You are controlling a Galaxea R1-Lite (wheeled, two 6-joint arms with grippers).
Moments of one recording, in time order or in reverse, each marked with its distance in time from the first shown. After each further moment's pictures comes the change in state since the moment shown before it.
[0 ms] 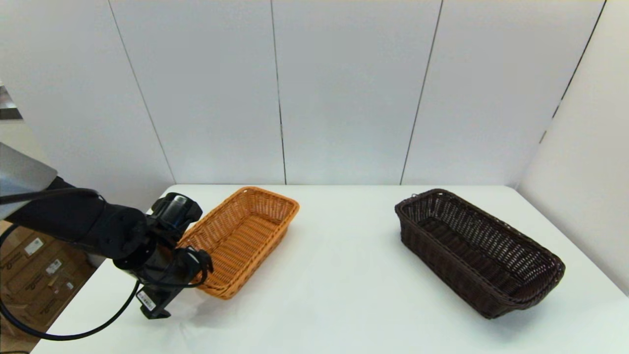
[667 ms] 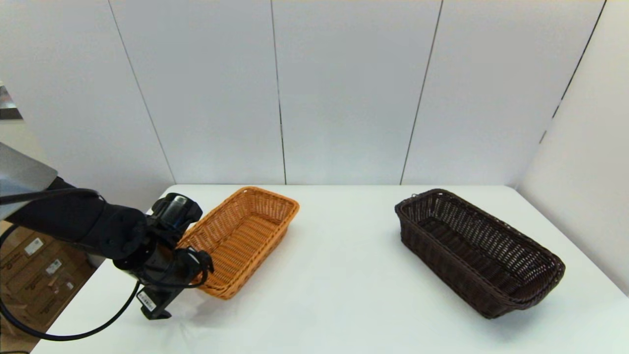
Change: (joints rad) left arm -0.001 0.000 0.002 0.000 -0.009 0.001; right arm 0.000 0.000 0.000 0.000 0.000 0.002
